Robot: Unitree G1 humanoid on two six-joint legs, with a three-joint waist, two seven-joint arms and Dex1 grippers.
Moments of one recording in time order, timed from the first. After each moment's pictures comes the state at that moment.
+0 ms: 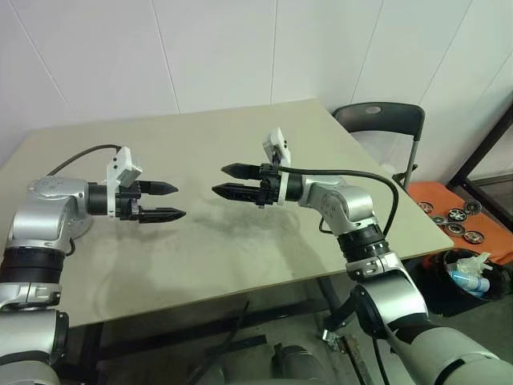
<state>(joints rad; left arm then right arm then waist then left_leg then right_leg) -0.55 0.83 0.05 0.28 -0.35 0.45 -1.39 -0.88 -0.16 0.11 0.38 0.44 0.60 1.06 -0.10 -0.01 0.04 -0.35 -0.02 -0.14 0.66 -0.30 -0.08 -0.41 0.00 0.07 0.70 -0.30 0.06</state>
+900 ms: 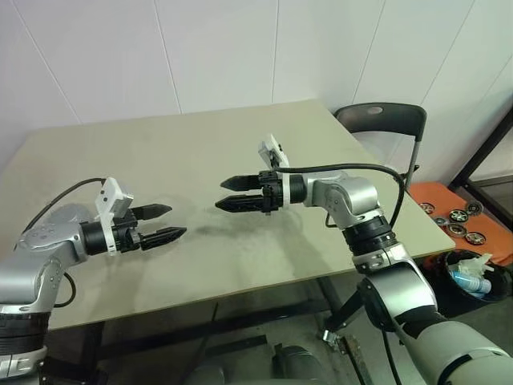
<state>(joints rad) -0.21 0.81 0.23 -0.09 -0.56 0.60 -1.08 -0.90 -0.23 0.18 0.38 0.43 0.71 1.18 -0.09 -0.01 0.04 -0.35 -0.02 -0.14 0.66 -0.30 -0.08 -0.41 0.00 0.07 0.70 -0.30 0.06</state>
